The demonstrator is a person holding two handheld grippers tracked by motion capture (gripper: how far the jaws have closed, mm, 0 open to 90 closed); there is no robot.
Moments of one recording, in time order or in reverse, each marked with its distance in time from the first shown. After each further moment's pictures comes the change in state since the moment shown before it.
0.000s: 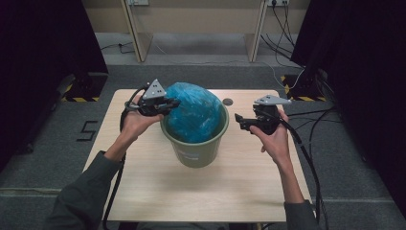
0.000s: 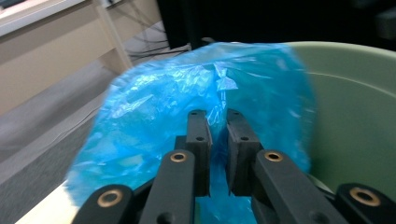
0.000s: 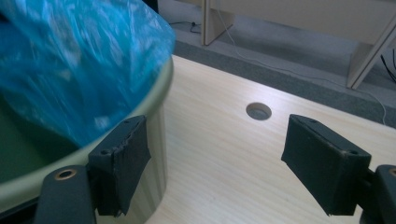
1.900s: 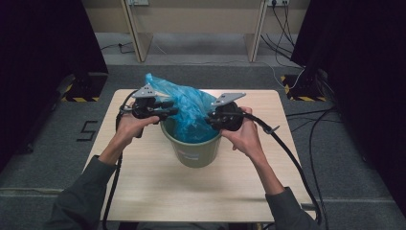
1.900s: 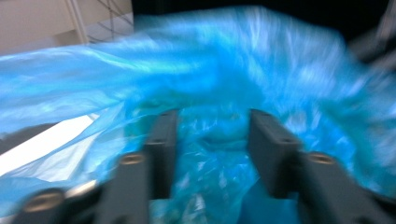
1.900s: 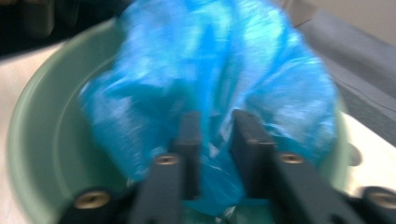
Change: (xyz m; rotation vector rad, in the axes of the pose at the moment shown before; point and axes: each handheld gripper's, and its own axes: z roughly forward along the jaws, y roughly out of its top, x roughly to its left) left arm 0.019 -0.026 0.001 -0.013 -0.084 -0.163; right arm 0.082 0.039 0.029 0.118 0.233 -0.260
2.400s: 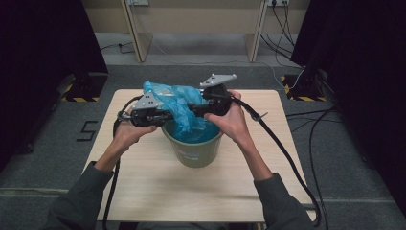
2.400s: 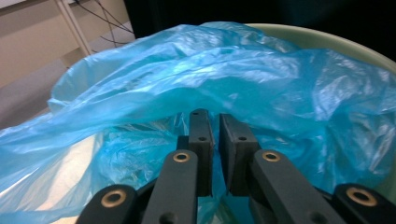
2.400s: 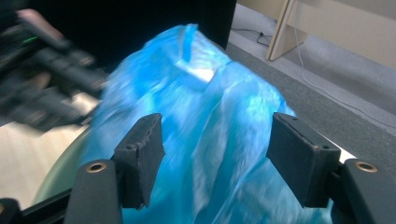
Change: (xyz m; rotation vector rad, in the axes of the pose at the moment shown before) left arm -0.024 -0.004 -0.016 -0.004 -0.027 0.116; right arm 0.001 0.053 0.014 -0.101 -0.006 0.061
